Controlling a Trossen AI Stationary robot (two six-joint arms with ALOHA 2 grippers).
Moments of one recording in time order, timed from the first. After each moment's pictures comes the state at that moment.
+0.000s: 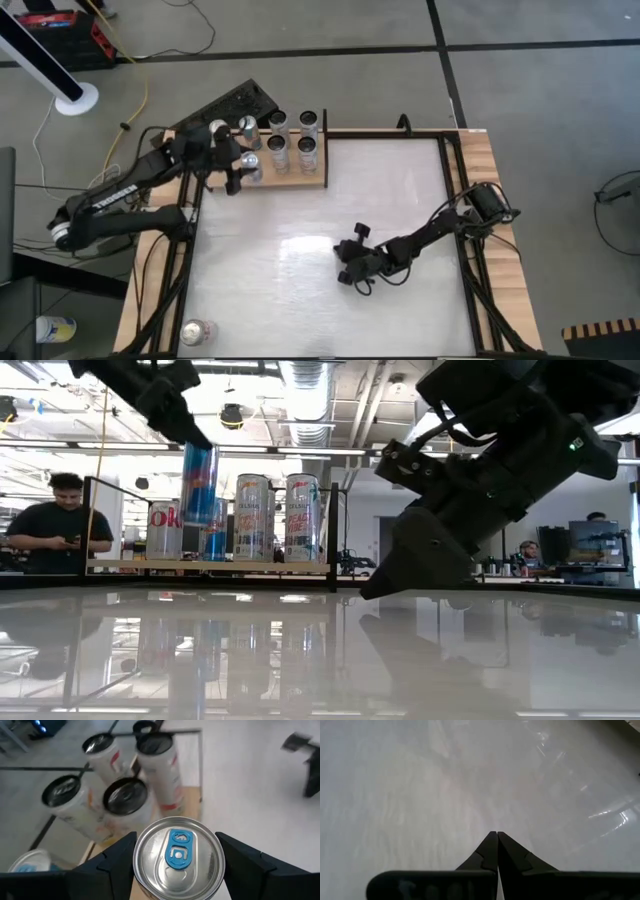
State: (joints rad) left arm 0.63 0.83 0.81 -0.45 0.15 0.35; right arm 0.38 1.92 0.87 0.22 0.65 0.41
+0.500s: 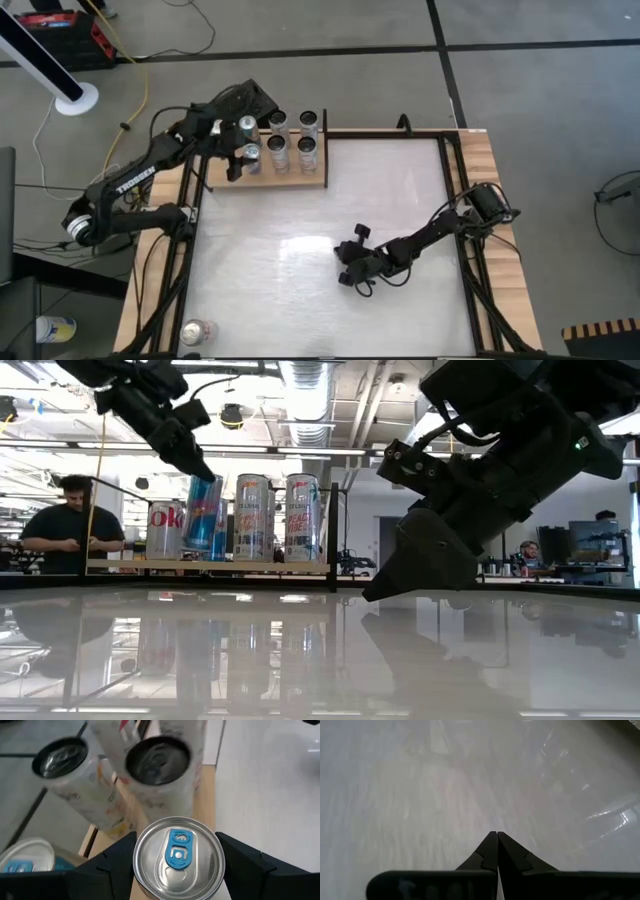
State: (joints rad) left arm 0.92 1.02 0.81 -0.39 0.43 0.54; right arm 0.39 1.92 0.87 0.21 0.65 0.41
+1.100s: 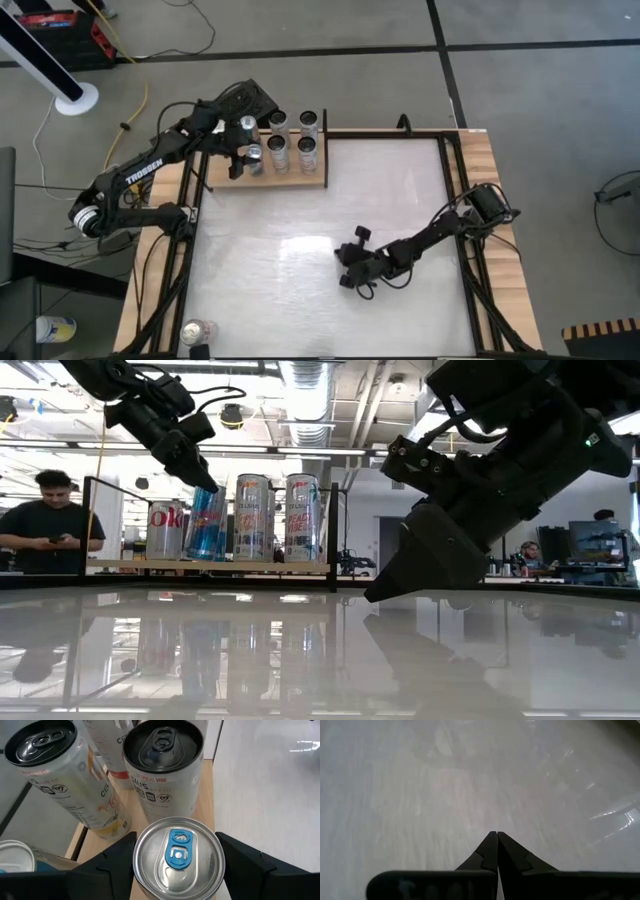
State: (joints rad) left arm 0.97 1.13 0.82 -0.38 0.51 0.59; right arm 0.41 1.92 0.87 0.21 0.65 0.43
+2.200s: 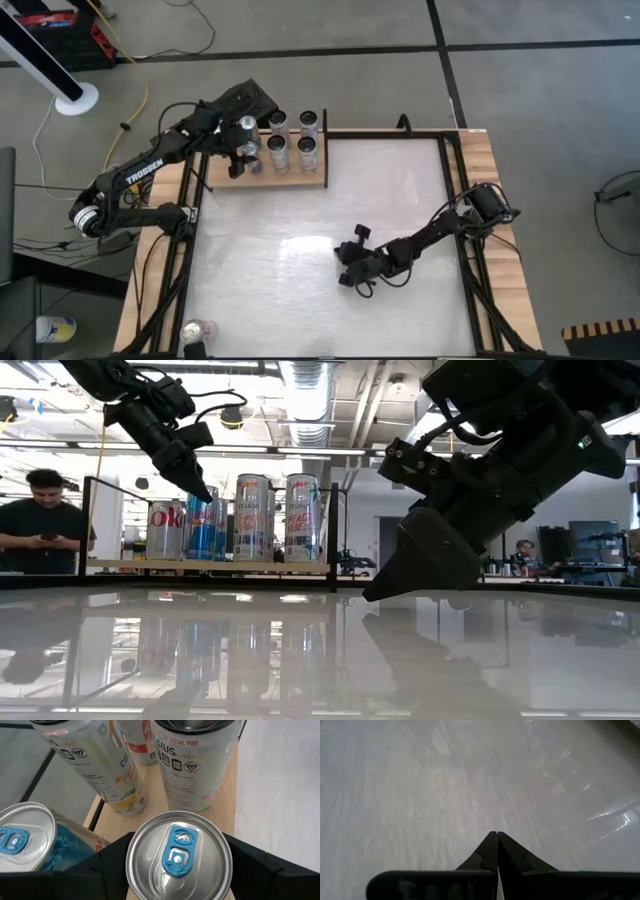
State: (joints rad) left arm 0.97 1.13 0.81 -0.41 0.38 0.58; right arm 0.40 1.92 0.87 0.21 0.65 0.41
